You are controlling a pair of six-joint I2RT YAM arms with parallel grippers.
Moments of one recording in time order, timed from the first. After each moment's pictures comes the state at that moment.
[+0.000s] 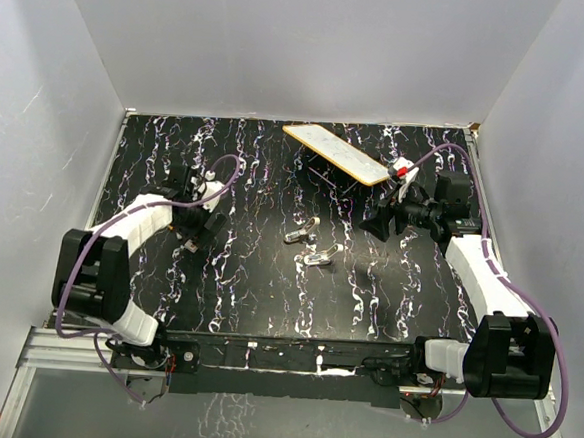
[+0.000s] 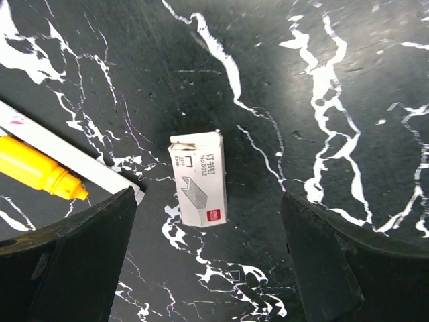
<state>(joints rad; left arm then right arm) -0.17 1.49 0.92 -0.60 0.12 0.42 0.01 1.22 0.85 -0.27 -0.92 -0.40</state>
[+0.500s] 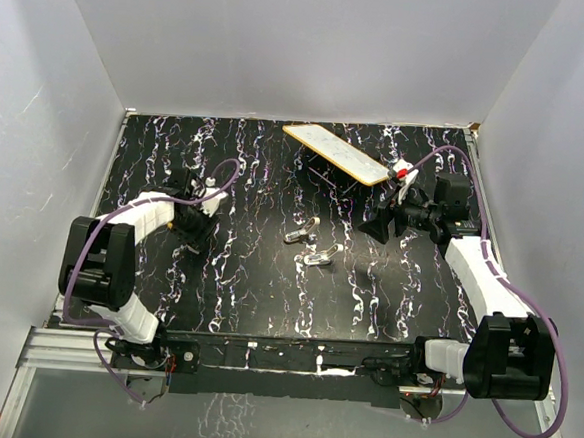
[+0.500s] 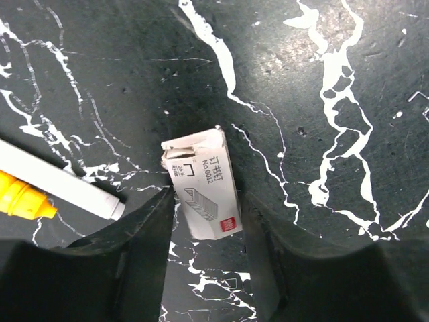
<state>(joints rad) -0.13 1.60 0.92 -0.61 0.15 0.44 0.01 1.22 0.84 -0.27 -0.92 -0.39</state>
